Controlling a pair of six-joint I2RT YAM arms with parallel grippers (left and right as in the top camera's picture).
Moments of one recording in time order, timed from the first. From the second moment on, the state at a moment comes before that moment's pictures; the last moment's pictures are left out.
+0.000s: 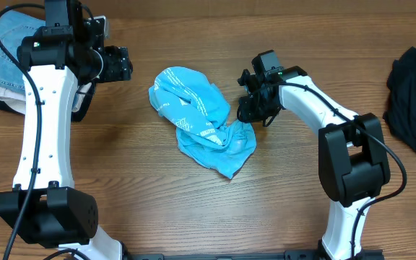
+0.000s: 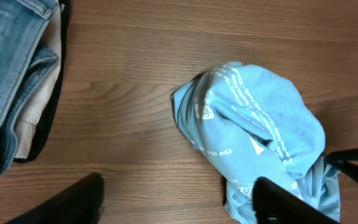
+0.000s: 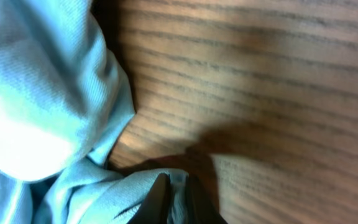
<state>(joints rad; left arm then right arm) 0.06 1.80 1.86 -1.15 0.20 -0.06 0.31 2.09 1.50 -0.80 -0.31 0.04</state>
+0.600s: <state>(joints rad) -0.37 1.62 1.86 -1.17 0.16 0.29 0.29 2.01 2.40 -1.22 -0.29 0.04</state>
